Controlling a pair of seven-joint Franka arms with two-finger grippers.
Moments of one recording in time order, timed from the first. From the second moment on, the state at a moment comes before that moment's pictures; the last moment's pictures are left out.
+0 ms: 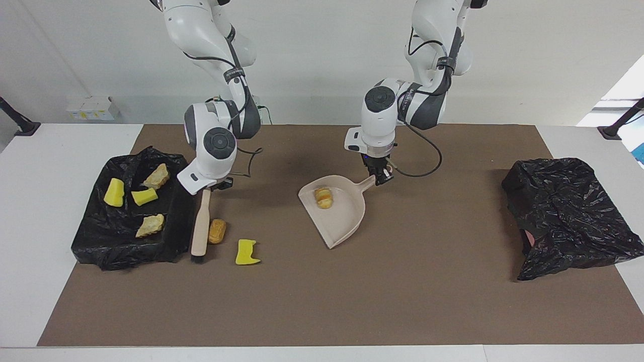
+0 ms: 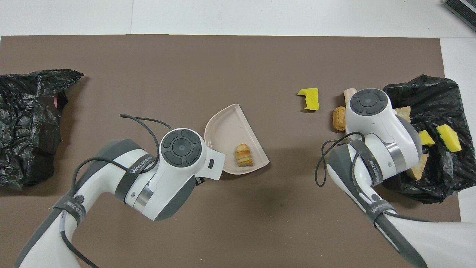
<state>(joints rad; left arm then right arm) -0.58 0.14 -0.03 -2.04 0.10 2.09 0.45 -0.03 0.25 0.20 -1.99 -0.40 1.88 0.34</state>
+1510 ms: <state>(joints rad) -0.58 0.14 -0.03 -2.05 0.09 2.05 0.40 0.13 0.36 0.46 -1.84 -0.04 1.78 0.33</state>
